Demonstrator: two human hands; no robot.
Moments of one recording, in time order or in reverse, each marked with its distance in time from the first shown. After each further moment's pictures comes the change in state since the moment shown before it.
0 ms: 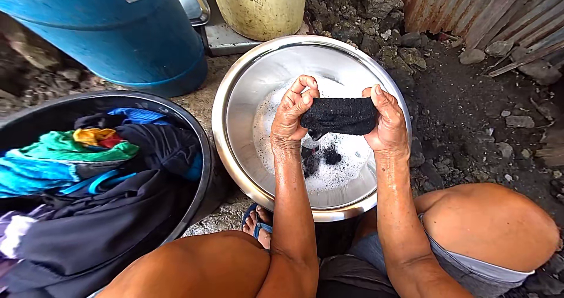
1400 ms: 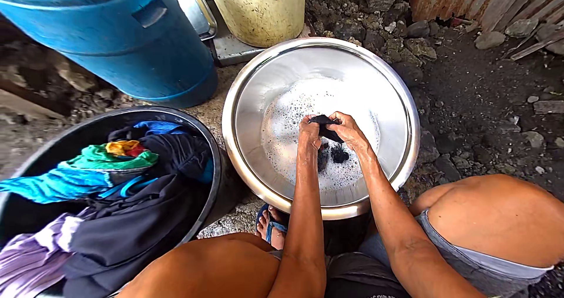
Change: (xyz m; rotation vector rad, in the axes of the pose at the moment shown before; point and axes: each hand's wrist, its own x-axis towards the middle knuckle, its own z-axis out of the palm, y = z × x) left_hand -0.029 -0.076 -0.025 0.489 1.135 -0.534; right_hand -0.005 0.115 -0.032 -0.631 0.059 0.676
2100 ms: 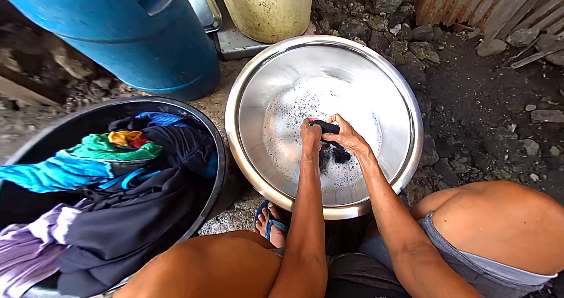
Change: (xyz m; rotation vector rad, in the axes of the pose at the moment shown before) left_hand 0.018 -0.019 -0.017 0.423 0.143 0.022; right_hand -0.007 0.018 0.009 0.097 -0.181 -0.050
